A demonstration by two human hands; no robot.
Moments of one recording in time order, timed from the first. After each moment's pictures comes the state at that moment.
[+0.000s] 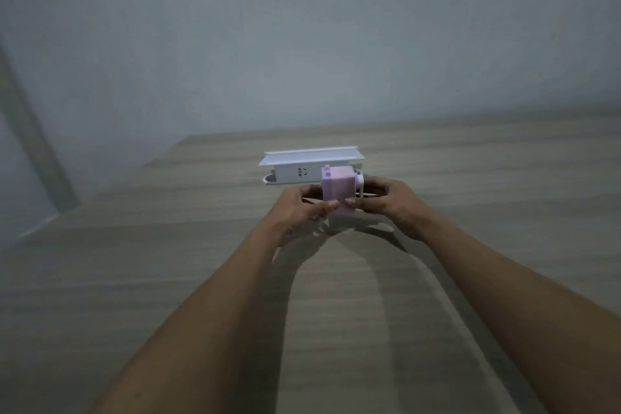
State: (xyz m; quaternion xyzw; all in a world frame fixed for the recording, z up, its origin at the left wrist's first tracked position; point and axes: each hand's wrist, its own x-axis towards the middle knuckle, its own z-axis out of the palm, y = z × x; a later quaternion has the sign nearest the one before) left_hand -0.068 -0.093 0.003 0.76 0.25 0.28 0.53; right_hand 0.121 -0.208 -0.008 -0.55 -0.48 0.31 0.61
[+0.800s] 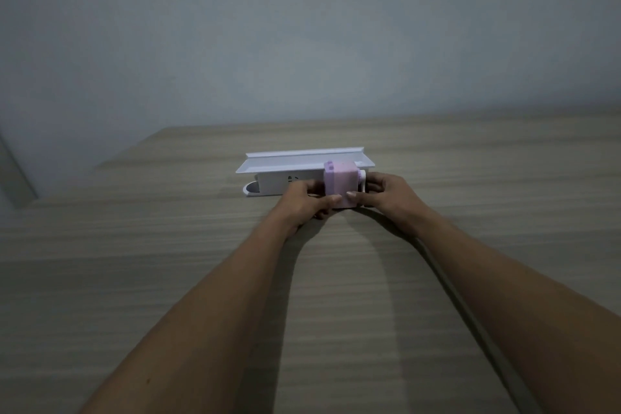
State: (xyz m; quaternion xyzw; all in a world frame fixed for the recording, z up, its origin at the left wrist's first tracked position) left_hand 0.039 0.032 -0.025 0.75 0.29 0.27 0.53; right_hand 0.198 -0.086 -0.026 -0.58 -0.46 0.29 0.61
